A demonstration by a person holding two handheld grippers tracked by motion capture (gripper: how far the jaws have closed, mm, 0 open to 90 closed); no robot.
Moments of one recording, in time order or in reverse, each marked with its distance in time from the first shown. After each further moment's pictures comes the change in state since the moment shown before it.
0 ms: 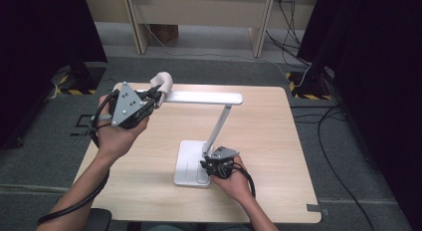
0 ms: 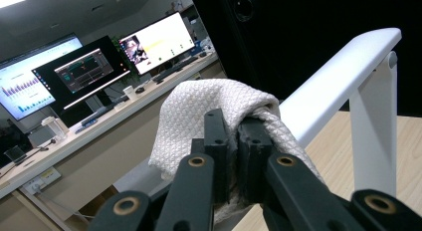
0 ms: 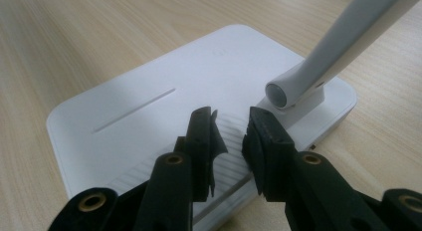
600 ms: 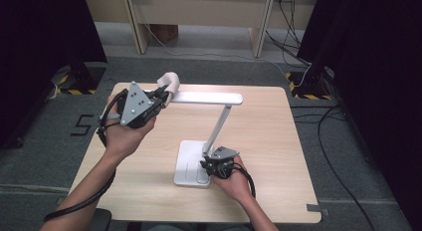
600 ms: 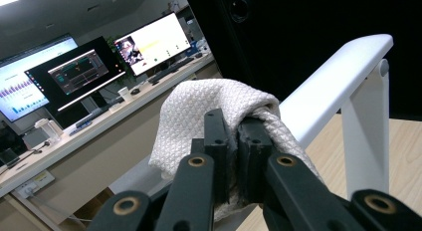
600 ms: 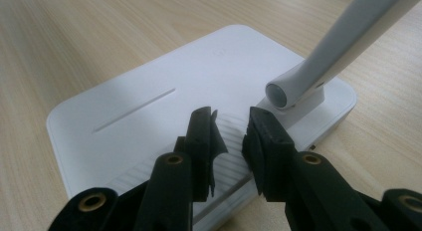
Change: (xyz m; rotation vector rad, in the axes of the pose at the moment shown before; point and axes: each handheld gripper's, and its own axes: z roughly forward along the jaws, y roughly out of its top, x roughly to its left) left arm -0.010 0.006 0.011 -0.002 -0.015 0.000; right arm 0.000 0.000 0.000 -0.002 0.000 0.000
